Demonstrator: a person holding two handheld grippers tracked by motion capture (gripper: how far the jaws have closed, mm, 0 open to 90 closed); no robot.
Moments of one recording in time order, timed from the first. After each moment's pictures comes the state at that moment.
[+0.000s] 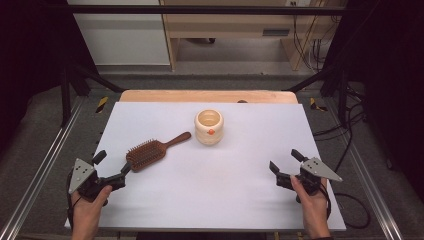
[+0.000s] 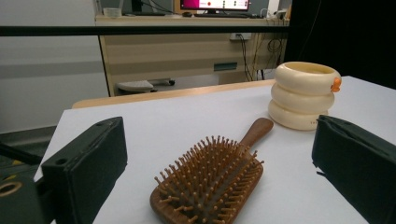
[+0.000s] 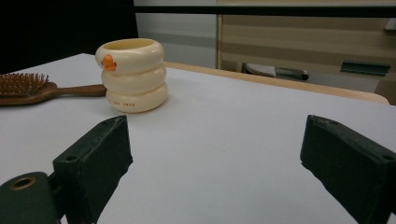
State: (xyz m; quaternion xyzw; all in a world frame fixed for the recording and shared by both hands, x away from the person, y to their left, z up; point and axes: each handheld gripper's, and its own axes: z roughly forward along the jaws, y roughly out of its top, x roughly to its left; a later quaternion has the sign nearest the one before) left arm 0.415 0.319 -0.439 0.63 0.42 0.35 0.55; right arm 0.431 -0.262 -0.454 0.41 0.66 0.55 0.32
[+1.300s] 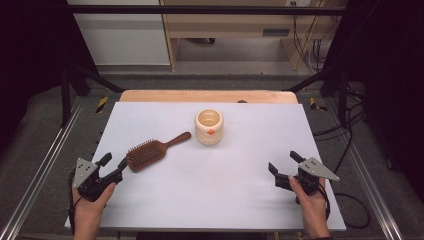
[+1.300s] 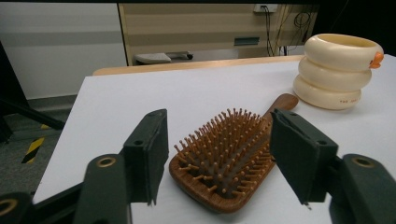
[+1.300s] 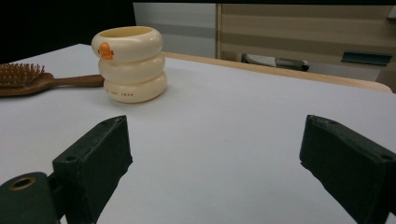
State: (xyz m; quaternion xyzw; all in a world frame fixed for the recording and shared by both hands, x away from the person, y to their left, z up) left arm 0.418 0.321 -0.444 0.64 0.47 0.35 0.50; right arm 0.432 -0.260 -0.459 0.42 0.67 0.53 0.31
